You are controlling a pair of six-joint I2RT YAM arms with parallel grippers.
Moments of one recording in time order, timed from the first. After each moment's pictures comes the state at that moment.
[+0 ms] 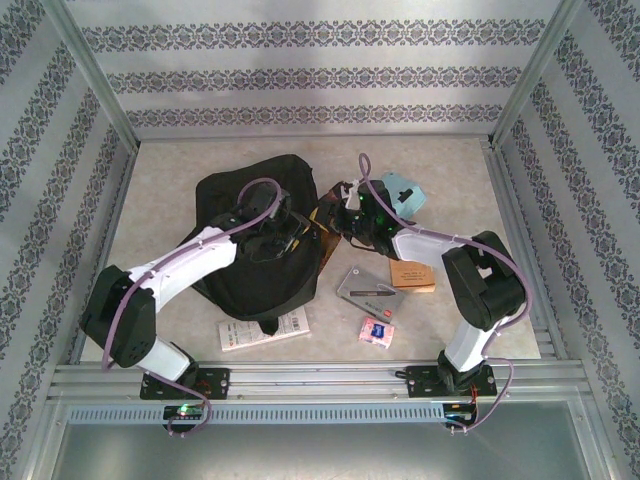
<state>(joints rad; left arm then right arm) -0.58 1.52 1.09 -0.41 0.13 -1.47 0.48 1.74 0.94 0.34 -0.59 1.08</state>
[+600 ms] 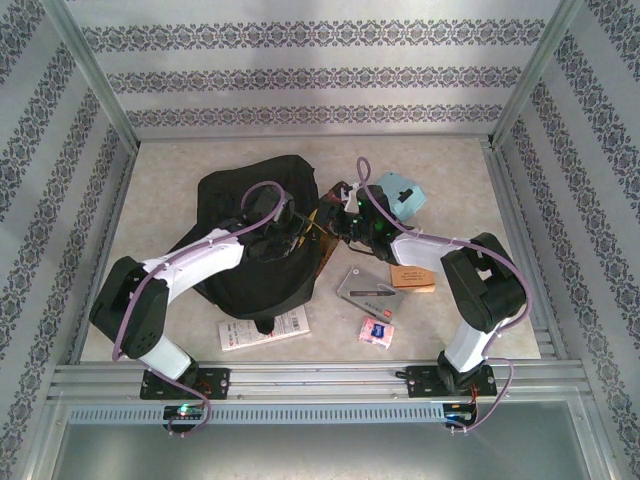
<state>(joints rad) -0.58 1.58 1.05 -0.24 0.11 -1.55 0.52 1.73 0.90 0.40 -0.53 1.10</state>
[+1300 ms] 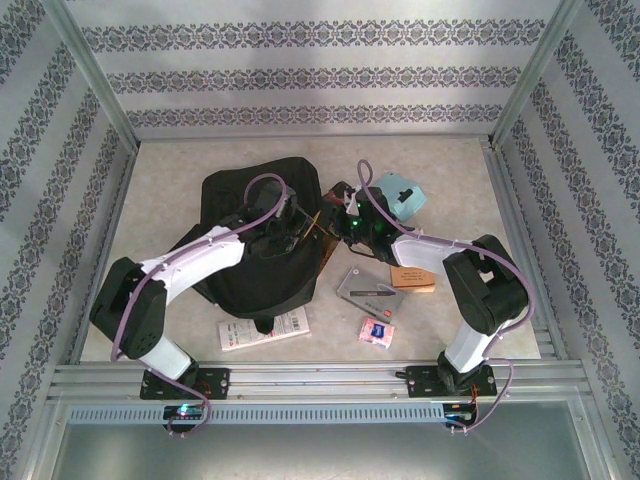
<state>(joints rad) -0.59 1.57 1.10 -0.26 0.11 -1.47 0.51 1.71 0.90 0.33 -0.45 1.10</state>
